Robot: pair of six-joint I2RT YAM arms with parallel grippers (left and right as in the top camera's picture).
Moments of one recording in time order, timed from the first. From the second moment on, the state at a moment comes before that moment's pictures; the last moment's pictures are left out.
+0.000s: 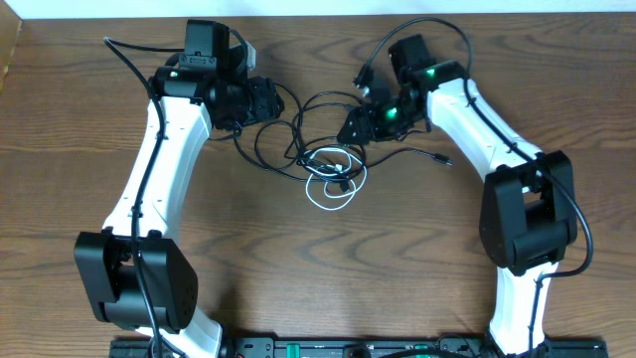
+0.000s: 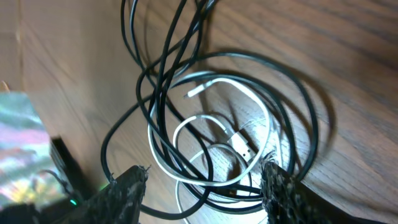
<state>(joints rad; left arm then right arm) -0.10 1.77 1.57 -0.91 0.34 -0.30 0.35 2.13 1.71 -0.88 -0.67 0.02</state>
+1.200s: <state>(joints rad) -0.10 1.77 1.57 -0.91 0.34 -0.30 0.55 2.22 1.71 -0.97 -0.39 -0.39</state>
